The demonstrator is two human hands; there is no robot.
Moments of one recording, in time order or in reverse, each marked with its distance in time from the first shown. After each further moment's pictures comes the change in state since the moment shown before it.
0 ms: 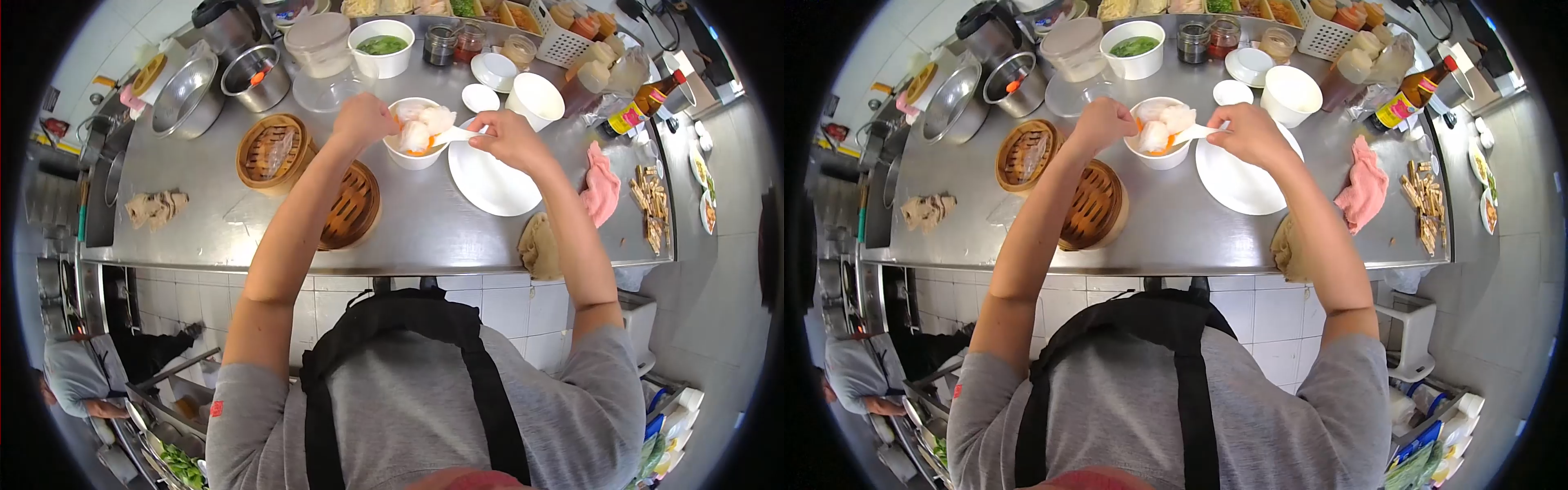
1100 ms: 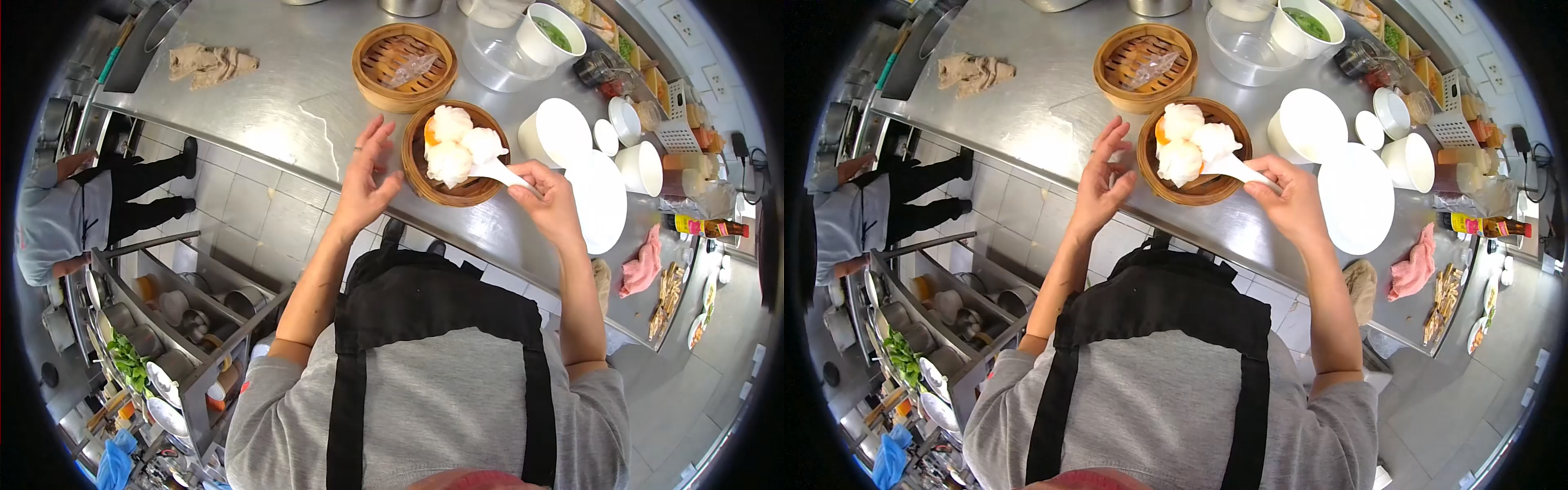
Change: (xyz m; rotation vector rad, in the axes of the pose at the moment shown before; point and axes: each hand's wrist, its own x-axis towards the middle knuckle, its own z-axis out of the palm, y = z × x) left_hand -0.217 -0.122 0.015 -0.773 0.474 -0.051; right_hand -0.026 -0.070 0.120 0.467 -0.219 -0.174
